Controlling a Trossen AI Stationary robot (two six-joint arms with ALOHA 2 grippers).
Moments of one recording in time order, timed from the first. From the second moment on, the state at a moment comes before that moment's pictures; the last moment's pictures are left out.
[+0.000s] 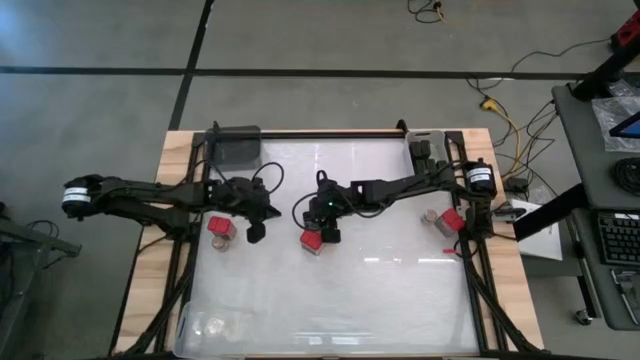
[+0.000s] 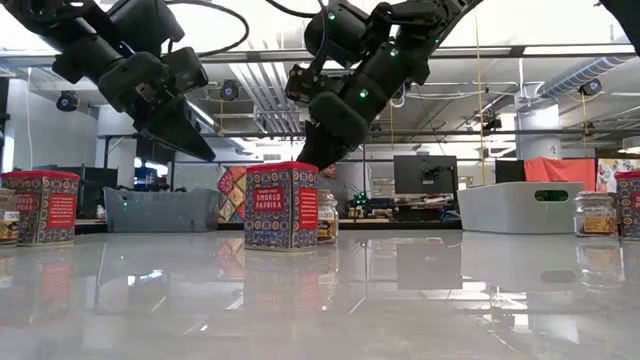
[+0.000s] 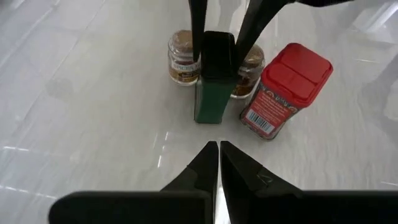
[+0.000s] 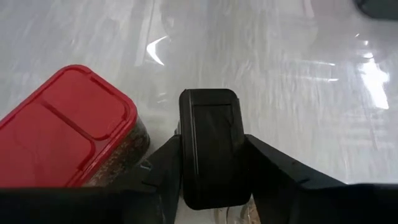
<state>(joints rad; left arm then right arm) 0.13 1.03 0.48 -0.11 0.07 -0.09 -0.06 1.95 1.30 -0.17 0.00 -0.15</state>
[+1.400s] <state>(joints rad) 0.03 0.93 0.47 0.02 0.07 0.00 -0.17 1.18 0.98 -1.12 0.94 0.87</state>
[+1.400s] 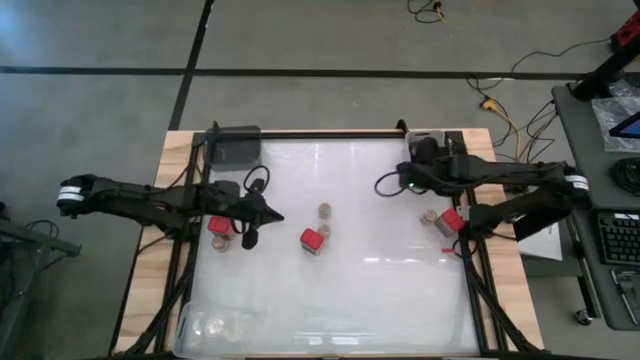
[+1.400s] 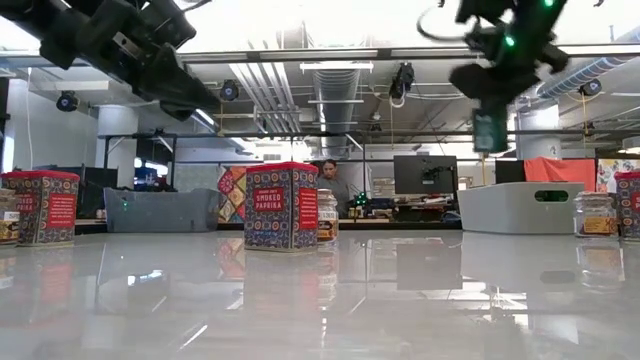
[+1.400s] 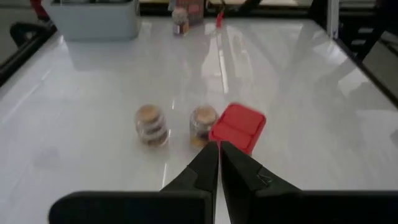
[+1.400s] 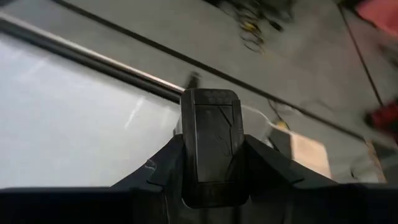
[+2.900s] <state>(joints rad) -0.02 1.08 0.47 0.13 0.07 0.02 -0.87 1.10 0.55 -0.40 0.62 0.53</state>
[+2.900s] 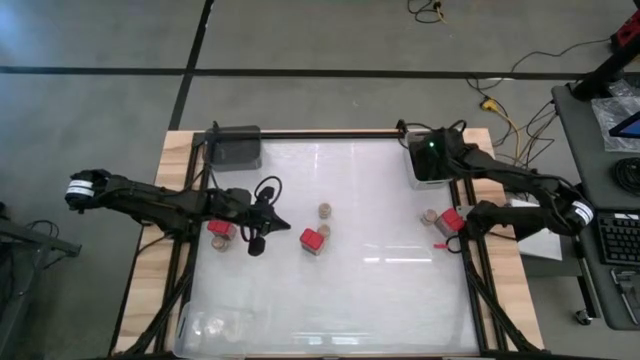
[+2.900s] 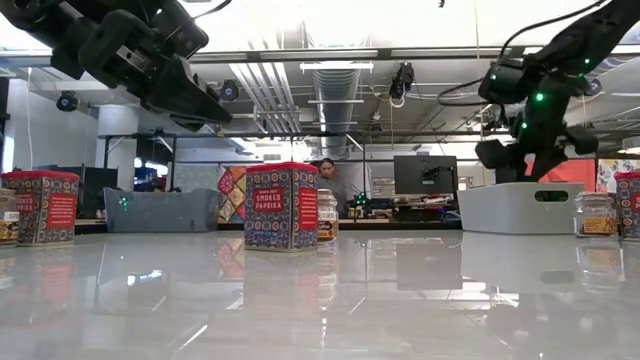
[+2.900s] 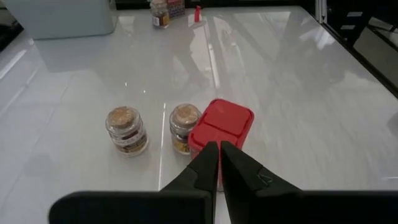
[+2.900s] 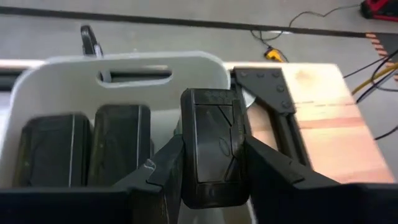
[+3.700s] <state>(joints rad) -0.02 1.08 0.47 0.12 0.07 0.02 -0.87 1.14 0.52 -0.38 0.60 0.55</state>
